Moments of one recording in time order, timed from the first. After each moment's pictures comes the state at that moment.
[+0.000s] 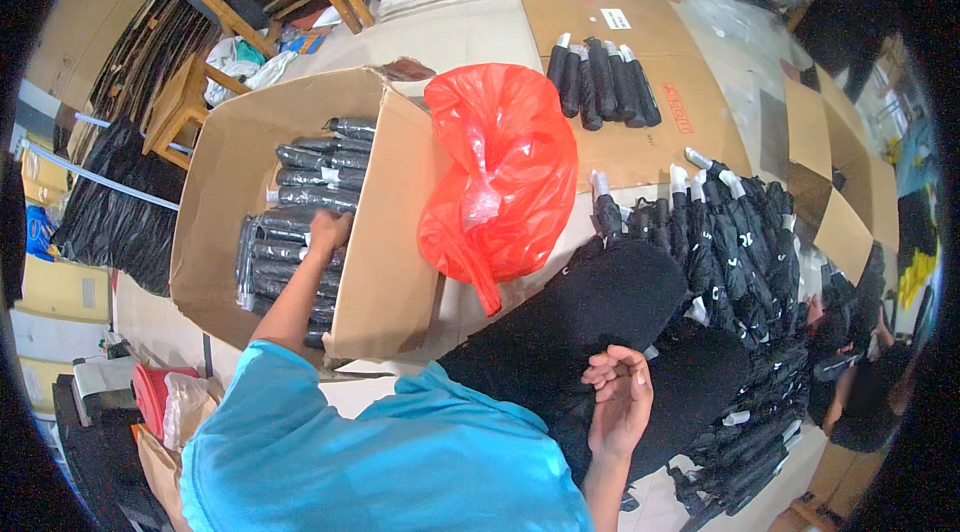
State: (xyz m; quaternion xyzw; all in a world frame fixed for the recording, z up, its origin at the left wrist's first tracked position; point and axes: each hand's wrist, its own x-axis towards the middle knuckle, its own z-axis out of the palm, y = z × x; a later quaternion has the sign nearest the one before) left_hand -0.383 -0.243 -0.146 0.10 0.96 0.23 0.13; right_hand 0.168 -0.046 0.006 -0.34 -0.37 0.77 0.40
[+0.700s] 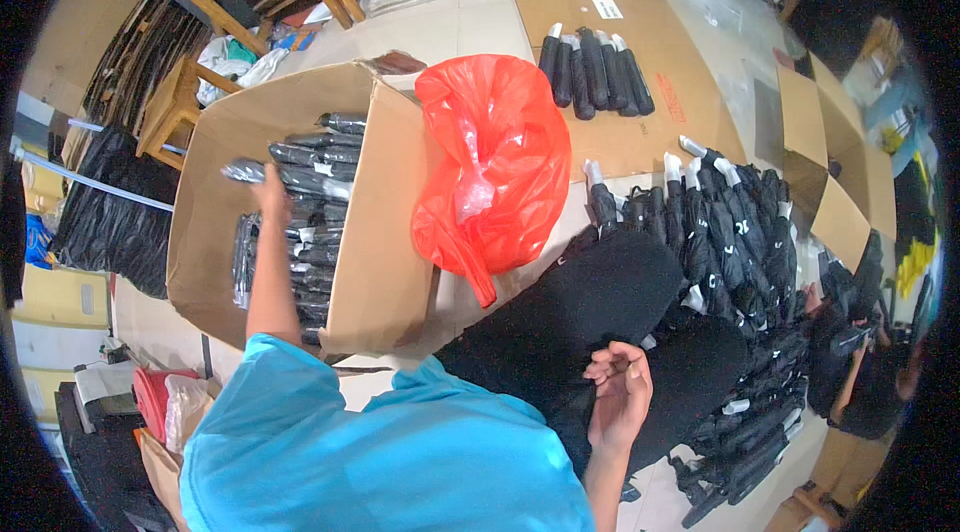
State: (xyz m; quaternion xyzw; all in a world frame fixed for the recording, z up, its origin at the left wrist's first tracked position) left_hand -0.478 -0.250 -0.097 0.01 0.73 0.68 -0.04; right_hand 0.180 -0.050 -0.003 -0.36 -0.36 0.76 0.40
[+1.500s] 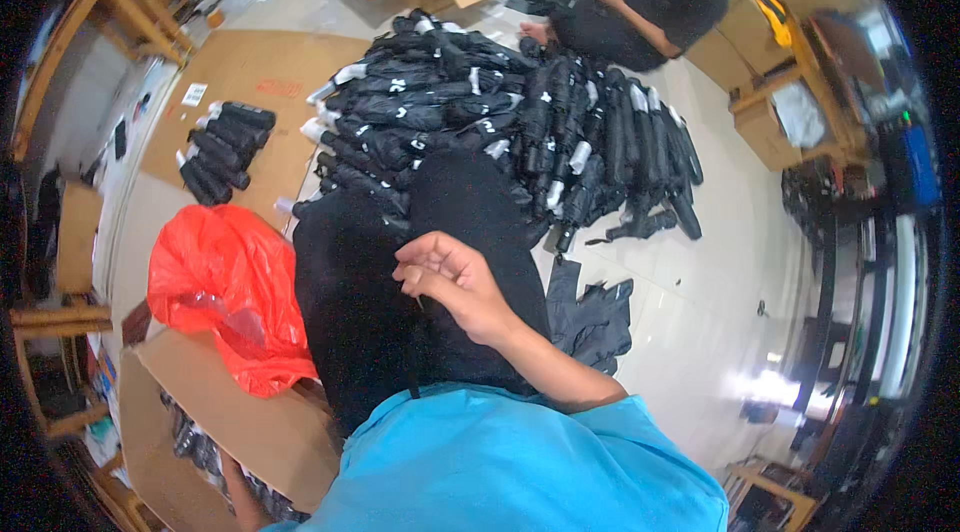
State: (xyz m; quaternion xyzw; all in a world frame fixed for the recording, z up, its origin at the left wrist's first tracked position) left_hand -0.447 -0.243 -0.175 0.46 0.85 0.17 0.20; right_hand 0.236 -0.035 0.015 -0.38 -0.35 0.66 0.54
